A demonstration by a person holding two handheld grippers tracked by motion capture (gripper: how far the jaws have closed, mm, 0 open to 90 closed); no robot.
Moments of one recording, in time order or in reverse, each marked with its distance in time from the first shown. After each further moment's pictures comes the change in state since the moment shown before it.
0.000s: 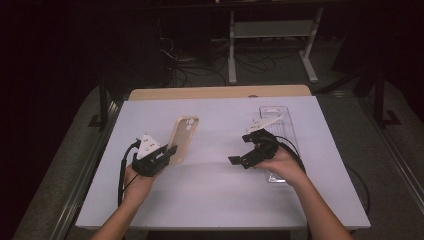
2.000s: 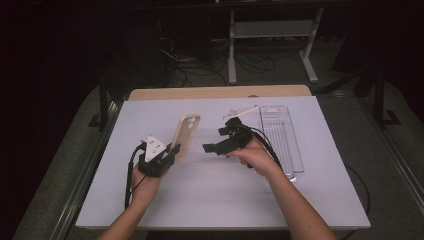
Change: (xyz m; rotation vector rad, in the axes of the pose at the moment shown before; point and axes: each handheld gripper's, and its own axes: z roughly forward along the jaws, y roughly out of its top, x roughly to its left) left arm -0.014 -0.002 0.010 -0.031 0.084 0.019; right arm 0.006 0.043 0.054 -0.095 0.099 0.141
